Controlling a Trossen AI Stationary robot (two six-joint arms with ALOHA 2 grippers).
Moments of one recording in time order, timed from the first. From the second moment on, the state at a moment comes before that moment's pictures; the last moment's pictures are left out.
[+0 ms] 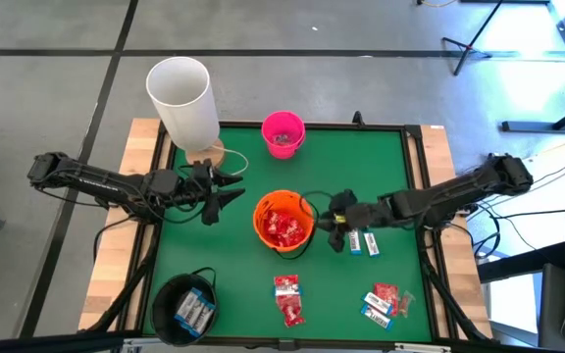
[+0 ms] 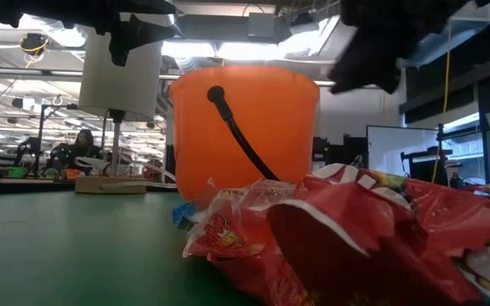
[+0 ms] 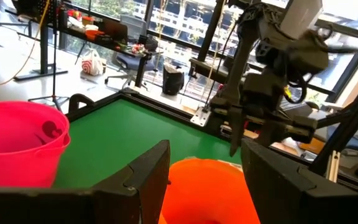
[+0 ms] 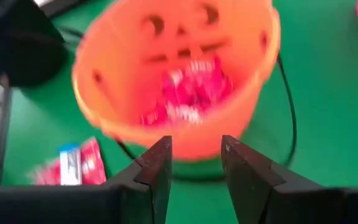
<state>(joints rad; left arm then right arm) -0.12 0.82 0.44 0.34 -0.38 -0.33 0.29 1.29 0.83 -0.25 0.29 0.62</state>
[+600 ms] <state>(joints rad) -0.11 0.82 0.44 0.32 -0.38 -0.33 0.55 1.29 0.83 -0.96 0.31 1.31</state>
